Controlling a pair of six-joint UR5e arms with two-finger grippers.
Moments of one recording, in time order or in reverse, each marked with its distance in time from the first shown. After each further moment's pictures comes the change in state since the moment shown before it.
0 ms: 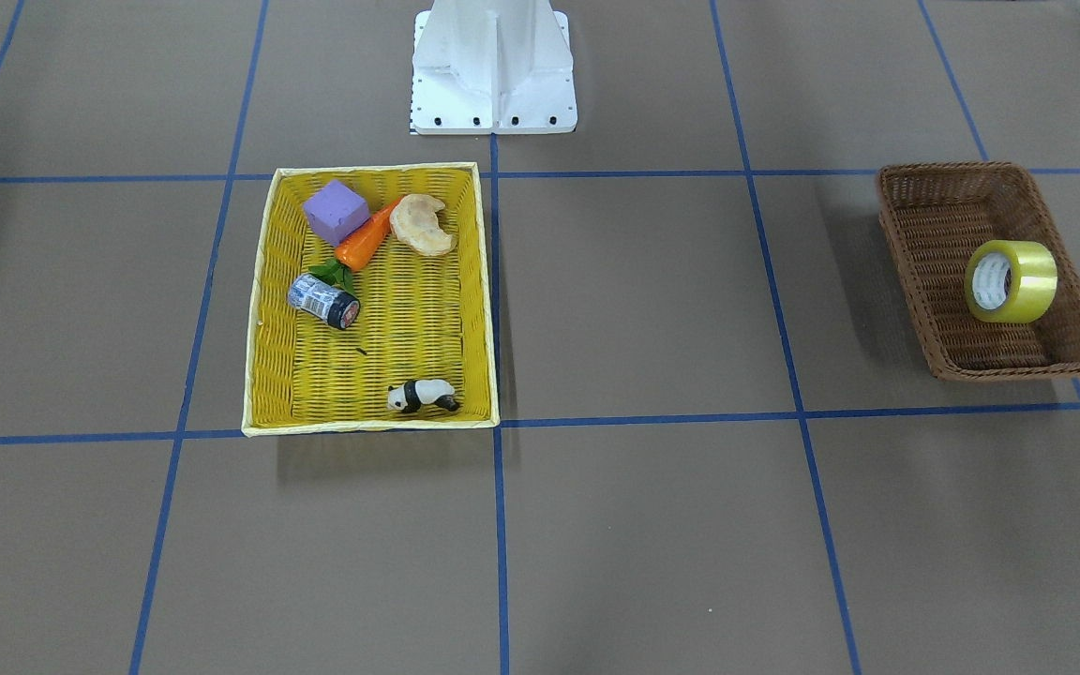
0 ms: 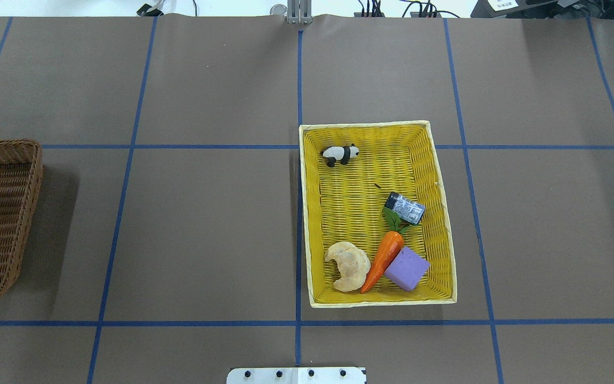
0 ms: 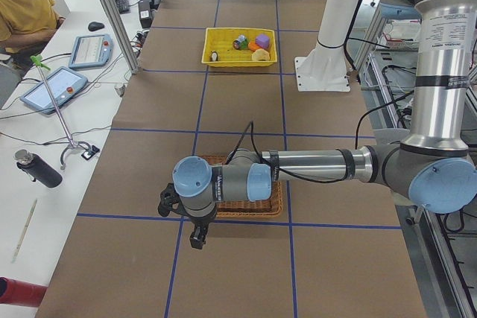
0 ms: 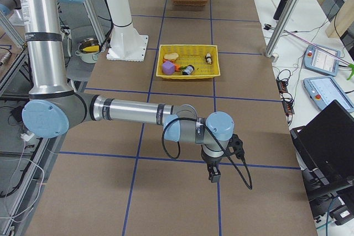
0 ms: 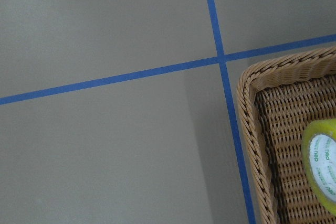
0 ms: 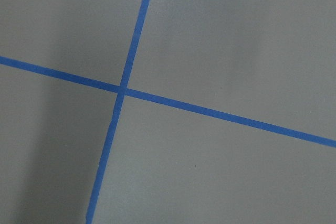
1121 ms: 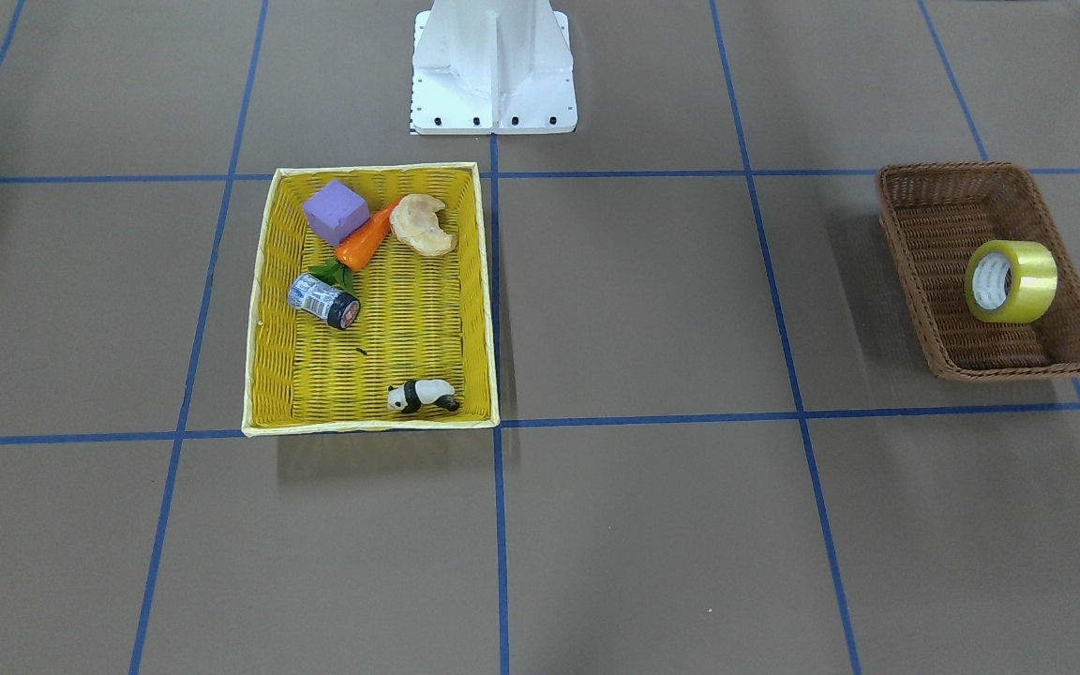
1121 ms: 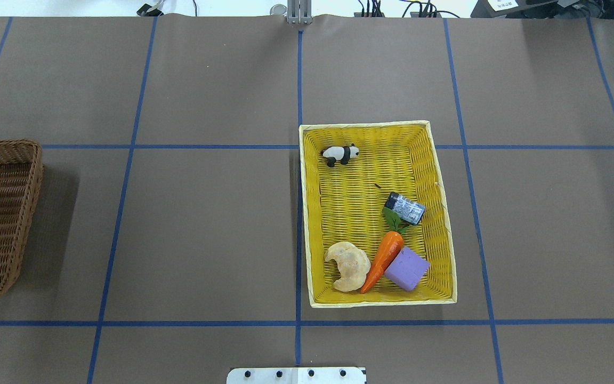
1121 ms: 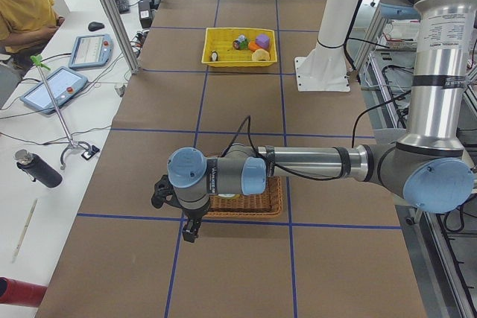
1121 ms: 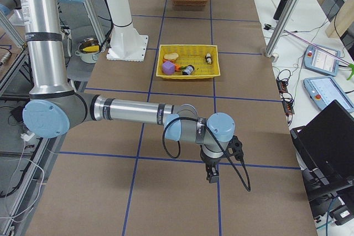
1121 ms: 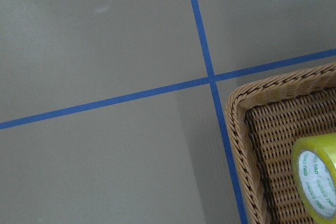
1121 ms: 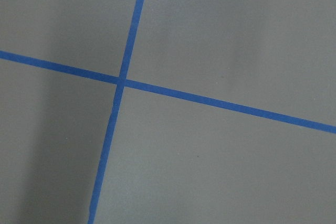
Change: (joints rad) left arm 0.000 -0.023 -0.011 -0.007 -0.001 0.001; right arm 0.000 0.003 -0.001 -0.044 0.003 -0.002
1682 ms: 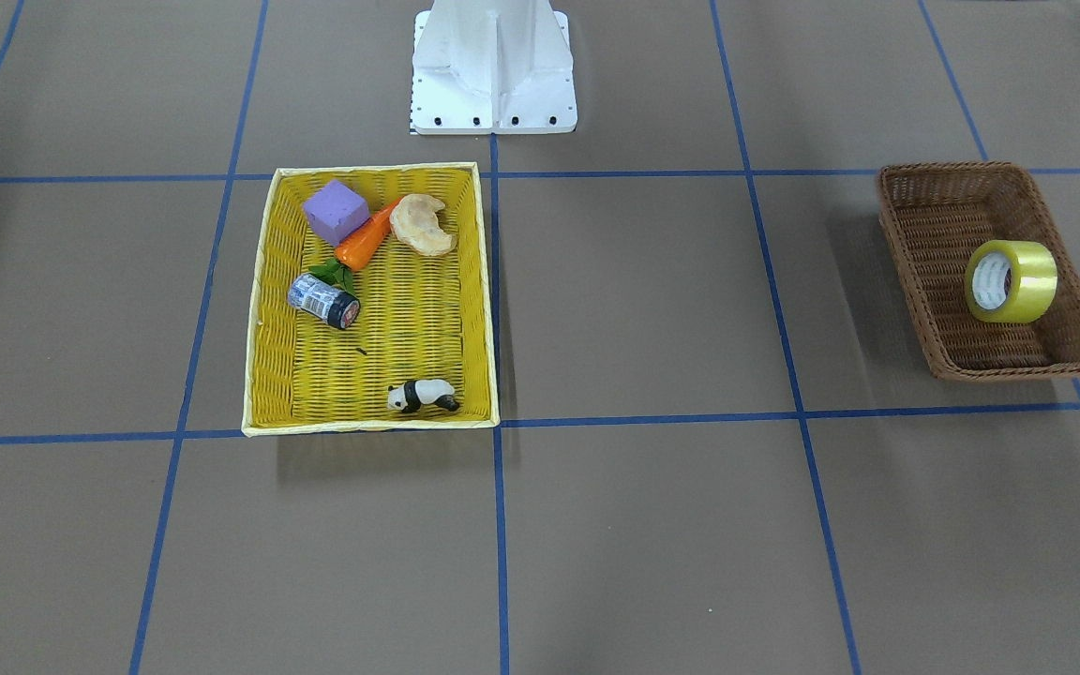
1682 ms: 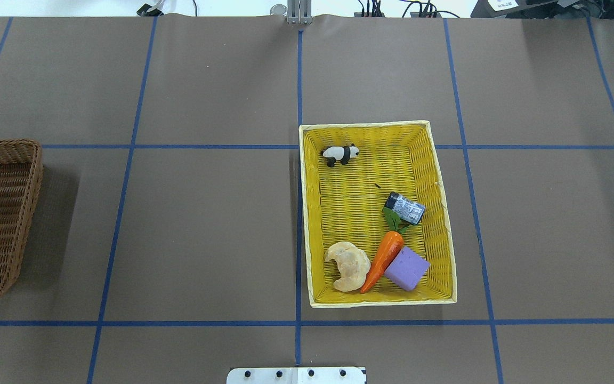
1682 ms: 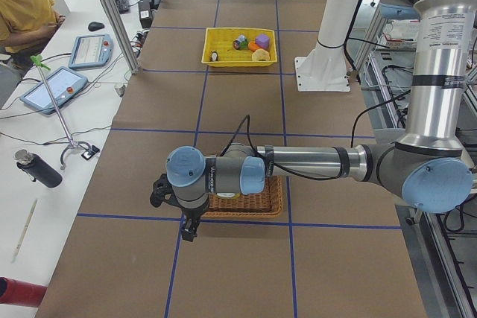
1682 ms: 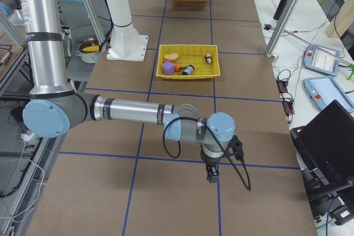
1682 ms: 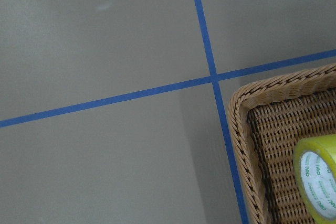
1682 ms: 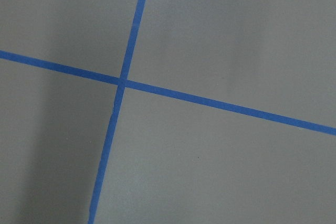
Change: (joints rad) left arm -0.001 -0.008 0.001 -0.001 -0.002 0.001; right arm 0.000 0.001 0.001 0.000 0.000 -0.004
